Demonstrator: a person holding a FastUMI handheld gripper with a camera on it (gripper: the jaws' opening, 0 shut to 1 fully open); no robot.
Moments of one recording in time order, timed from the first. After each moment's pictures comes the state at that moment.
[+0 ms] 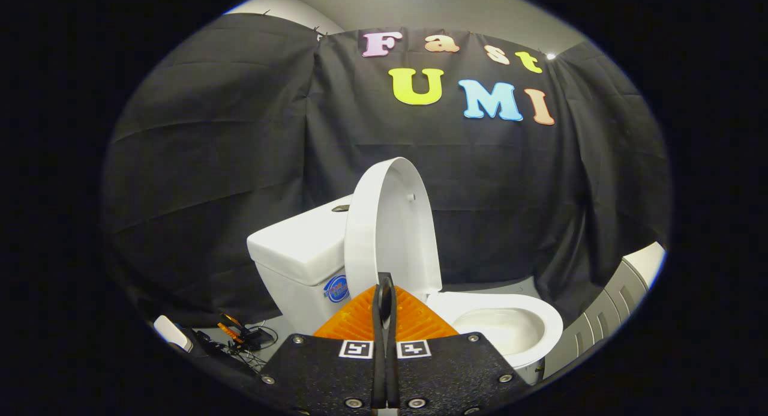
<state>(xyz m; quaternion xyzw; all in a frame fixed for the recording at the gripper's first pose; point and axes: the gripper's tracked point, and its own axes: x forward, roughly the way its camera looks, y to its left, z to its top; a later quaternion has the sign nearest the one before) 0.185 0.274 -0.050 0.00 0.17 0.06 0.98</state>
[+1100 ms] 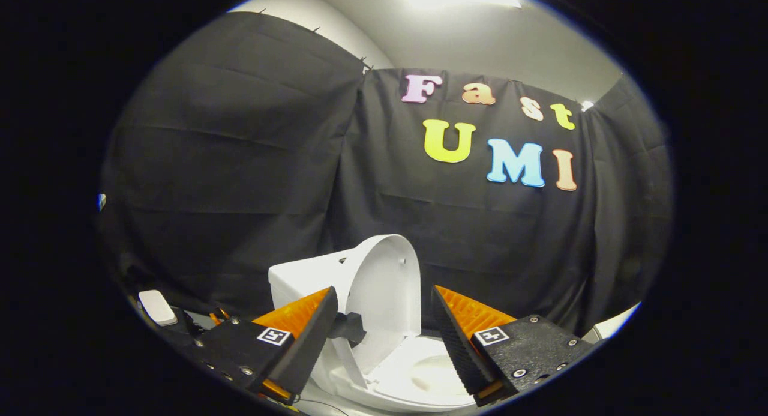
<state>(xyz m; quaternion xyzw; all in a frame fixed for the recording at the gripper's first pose) 0.156 0.202 0.073 -0.04 0.05 0.12 0.99</state>
